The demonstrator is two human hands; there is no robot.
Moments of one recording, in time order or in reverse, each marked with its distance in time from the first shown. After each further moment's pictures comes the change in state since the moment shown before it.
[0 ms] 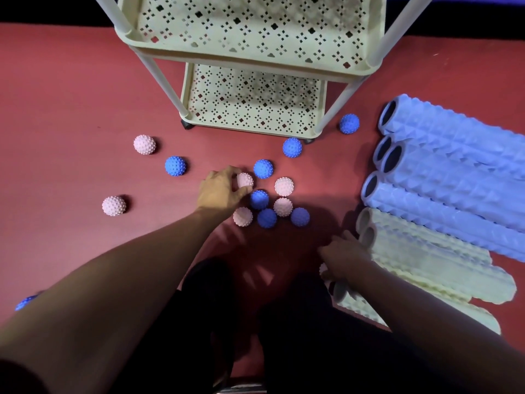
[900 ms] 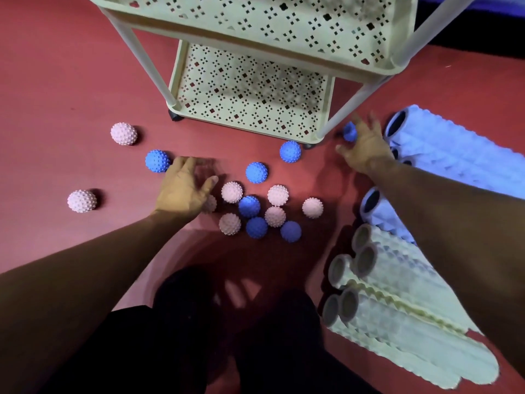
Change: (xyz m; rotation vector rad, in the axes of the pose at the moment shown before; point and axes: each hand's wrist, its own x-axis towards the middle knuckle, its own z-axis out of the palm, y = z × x) left_hand 0.009 -0.036 -0.011 -0.025 0.170 -0.030; right_hand 0.105 0.148 -0.130 0.747 0.505 0.488
